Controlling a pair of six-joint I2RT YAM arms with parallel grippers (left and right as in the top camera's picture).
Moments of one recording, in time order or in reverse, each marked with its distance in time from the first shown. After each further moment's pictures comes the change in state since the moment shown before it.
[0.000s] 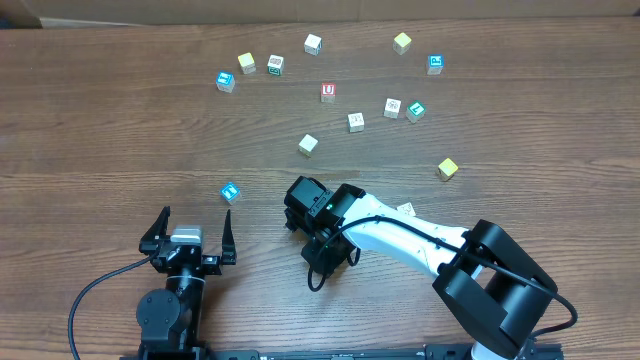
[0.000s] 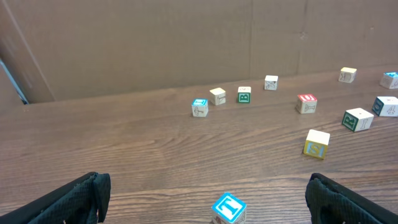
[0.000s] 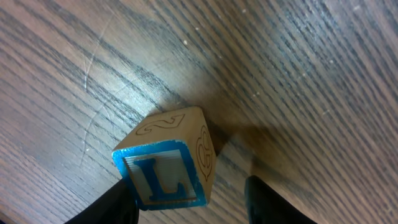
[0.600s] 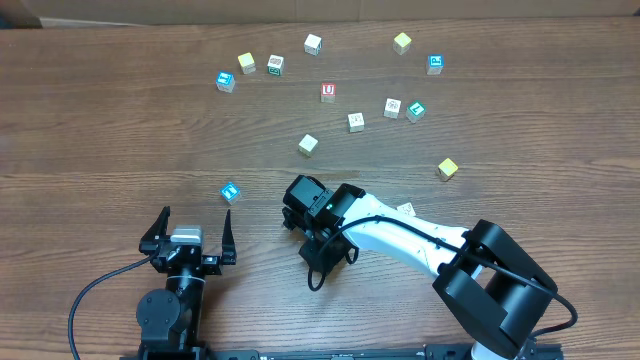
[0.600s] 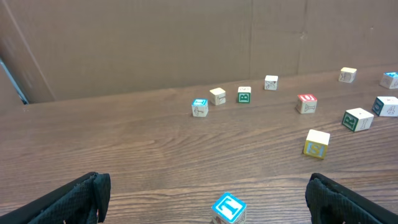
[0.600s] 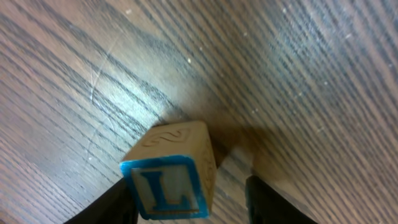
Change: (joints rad) left arm 0.000 0.000 0.000 0.000 0.000 0.000; right arm 0.000 0.000 0.002 0.029 0.003 -0.026
